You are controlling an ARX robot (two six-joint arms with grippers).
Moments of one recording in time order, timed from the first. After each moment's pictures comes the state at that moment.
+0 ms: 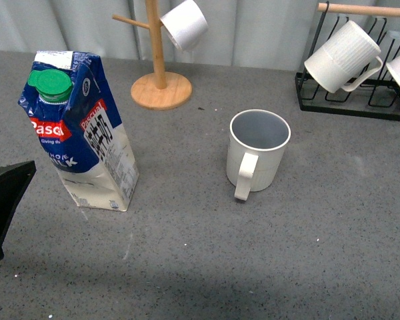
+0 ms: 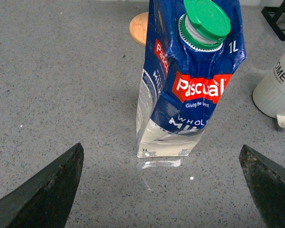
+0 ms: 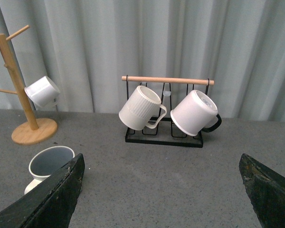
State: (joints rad) left arm -0.15 1.31 0.08 0.87 -0.01 -0.01; right arm 0.00 0.00 0.01 0.00 0.00 0.00
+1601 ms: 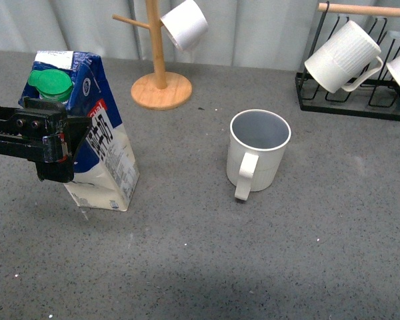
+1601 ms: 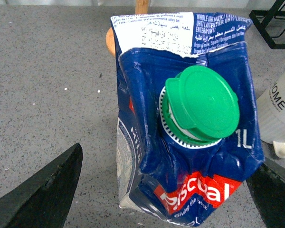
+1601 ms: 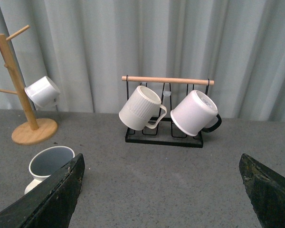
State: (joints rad) left arm -0.16 1.61 0.36 0.87 0.08 -0.01; right arm 0.00 0.00 0.01 0.00 0.00 0.00
